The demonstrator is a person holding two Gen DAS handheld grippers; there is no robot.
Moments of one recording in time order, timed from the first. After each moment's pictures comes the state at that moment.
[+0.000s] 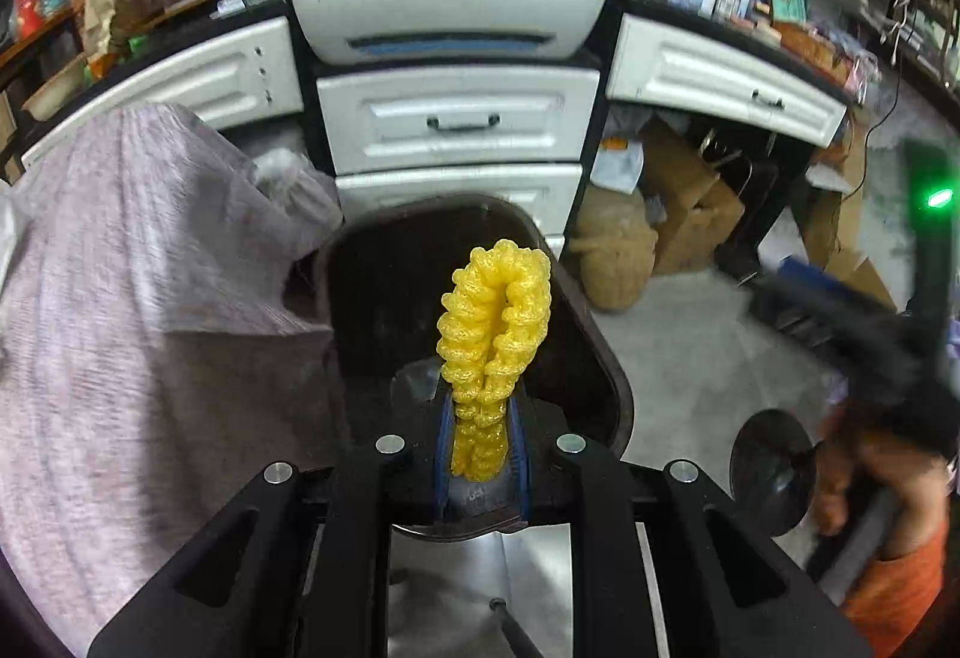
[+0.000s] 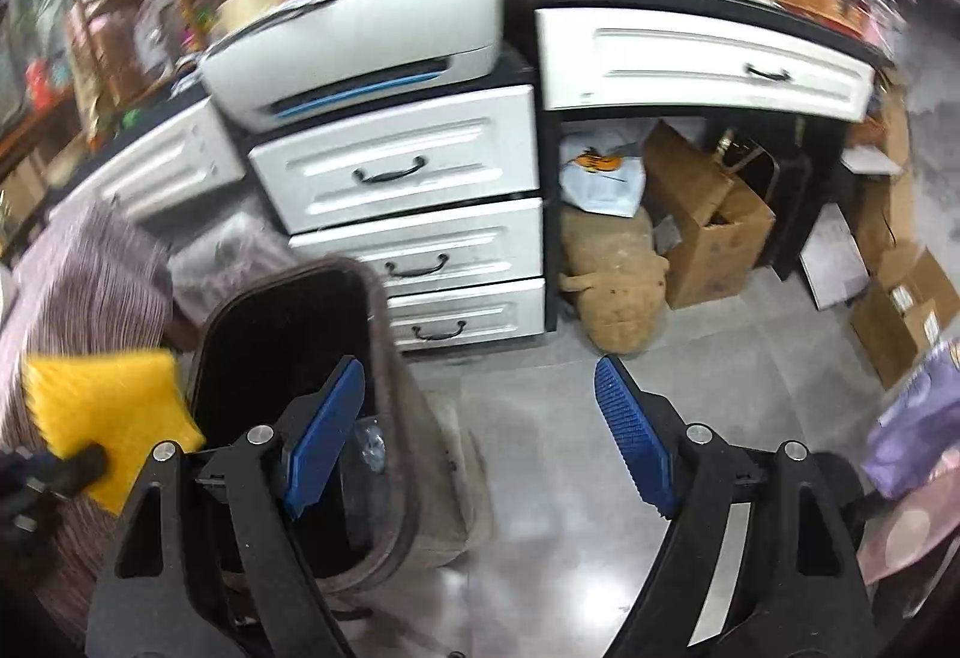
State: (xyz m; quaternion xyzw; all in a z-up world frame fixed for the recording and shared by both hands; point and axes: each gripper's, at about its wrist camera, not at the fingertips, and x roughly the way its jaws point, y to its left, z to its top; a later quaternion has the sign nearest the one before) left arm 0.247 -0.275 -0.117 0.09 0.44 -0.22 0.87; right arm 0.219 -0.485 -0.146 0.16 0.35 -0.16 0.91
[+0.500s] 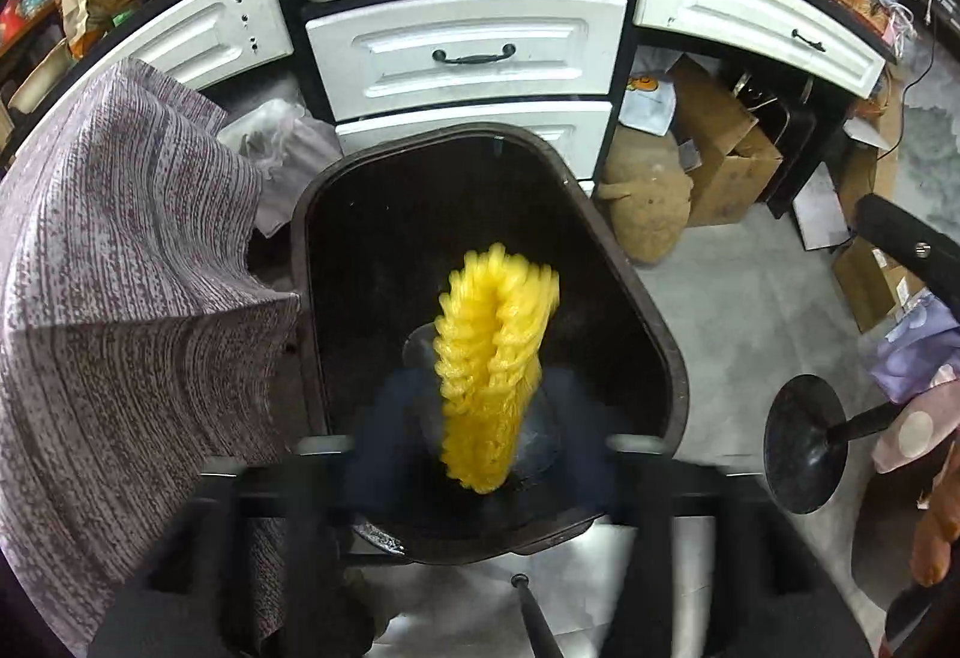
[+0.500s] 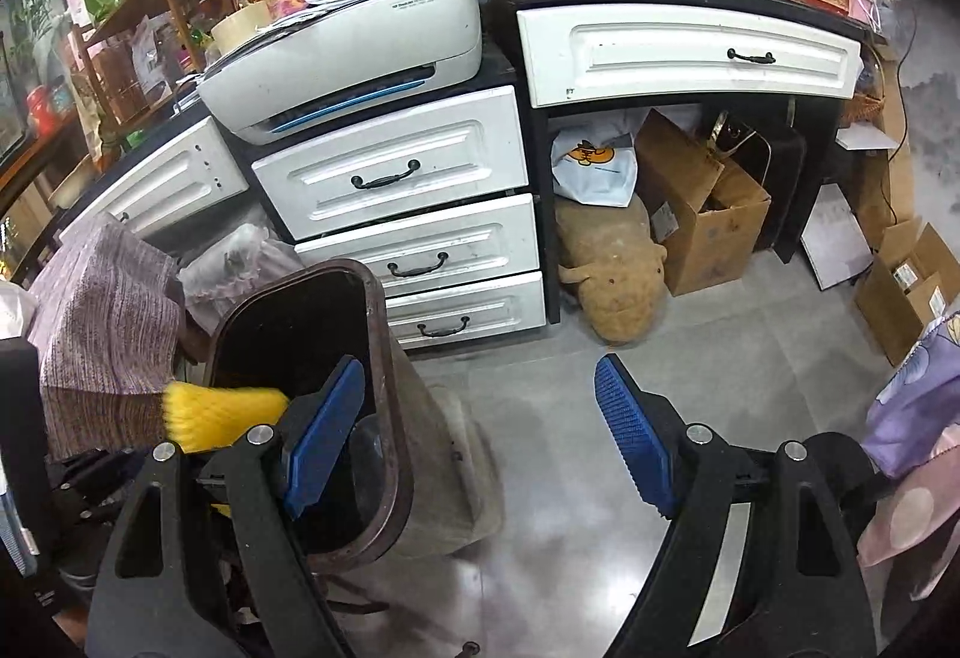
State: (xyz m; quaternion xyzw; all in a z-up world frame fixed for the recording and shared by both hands) left arm 0.273 -0.299 -0.162 0.13 0.48 -0.19 0.85; right arm 0.200 -0.491 -0.139 0.18 0.35 -0.15 0.91
